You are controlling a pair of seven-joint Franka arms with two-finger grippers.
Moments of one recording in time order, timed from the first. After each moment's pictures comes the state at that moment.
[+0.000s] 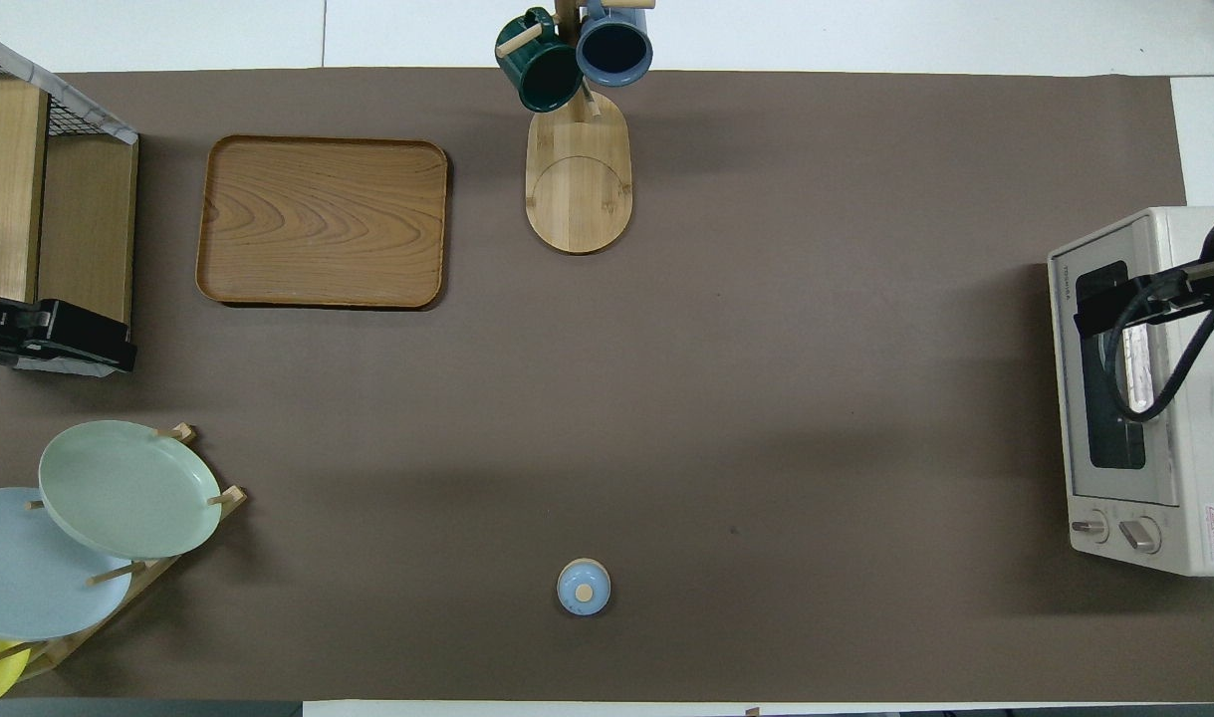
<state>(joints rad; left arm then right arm) -0.04 -0.04 -0.04 -1.59 -0.03 1.43 0.05 0.01 0.02 -0.04 -1.60 -0.05 1.54 -0.21</state>
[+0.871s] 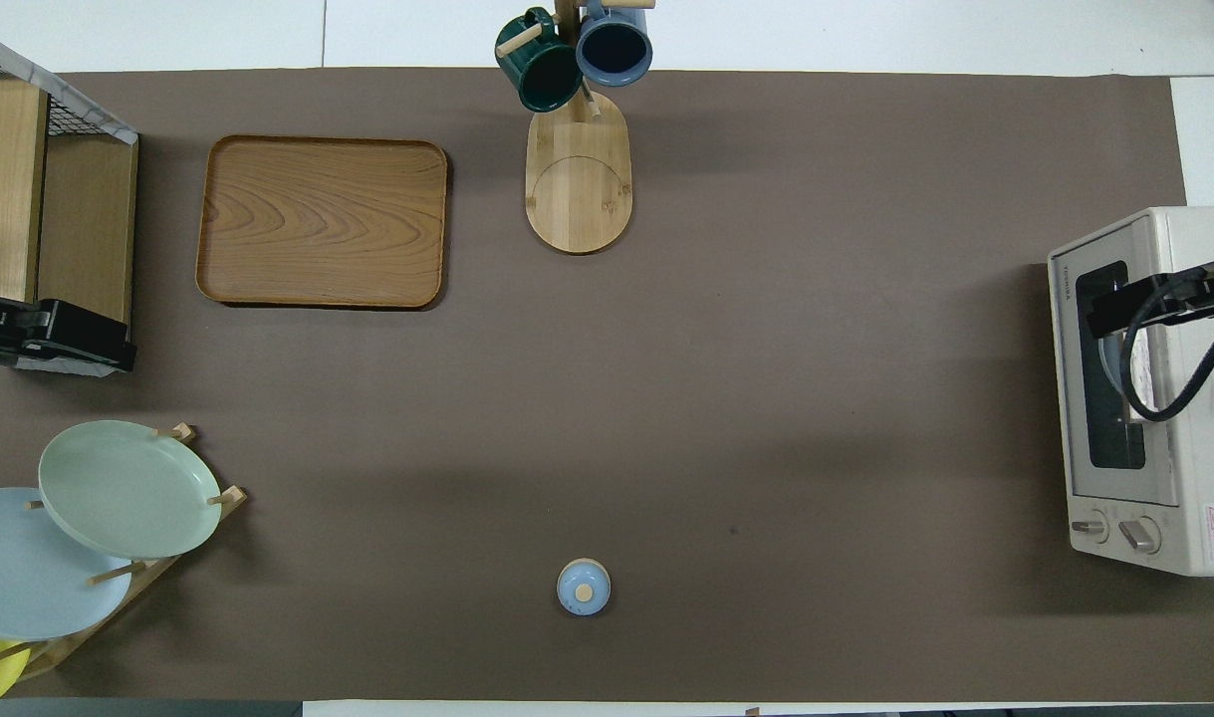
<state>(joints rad) -0.04 -0.04 -0.04 -1.59 -0.03 1.43 0.05 0.00 0.01 -0.04 -1.60 -0.05 1.53 -0.18</state>
